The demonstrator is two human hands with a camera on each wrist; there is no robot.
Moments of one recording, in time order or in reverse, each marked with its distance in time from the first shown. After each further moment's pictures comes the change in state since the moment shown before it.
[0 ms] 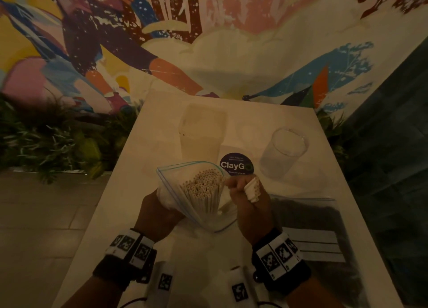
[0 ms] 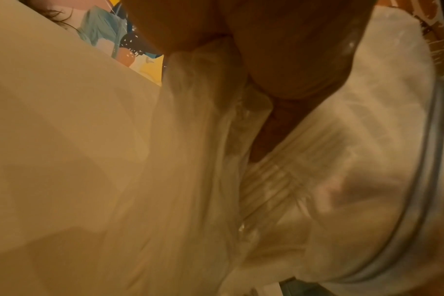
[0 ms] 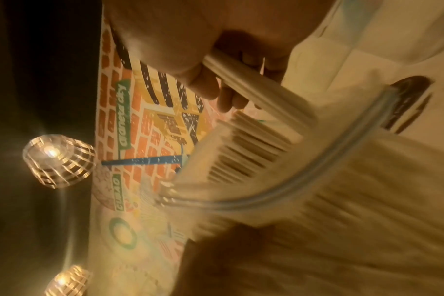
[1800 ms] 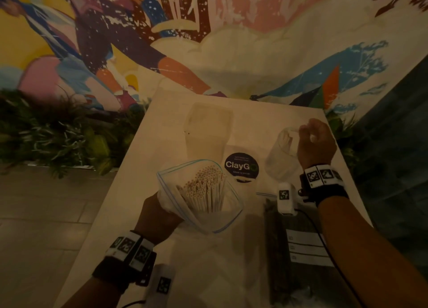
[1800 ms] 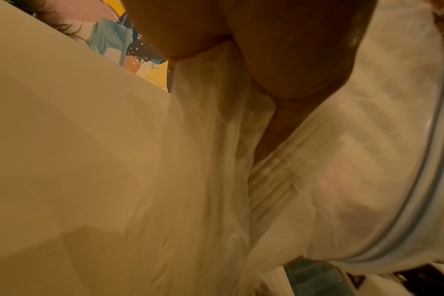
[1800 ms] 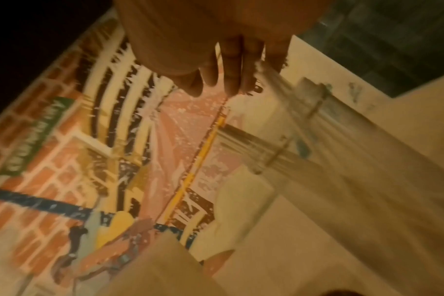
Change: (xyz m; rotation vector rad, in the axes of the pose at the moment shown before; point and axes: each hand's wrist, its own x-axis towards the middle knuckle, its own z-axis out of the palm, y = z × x) left_hand -0.009 0.000 -0.006 0.118 -0.023 0.030; right_hand 0.152 -0.005 -0.112 -0.674 0.499 -0.017
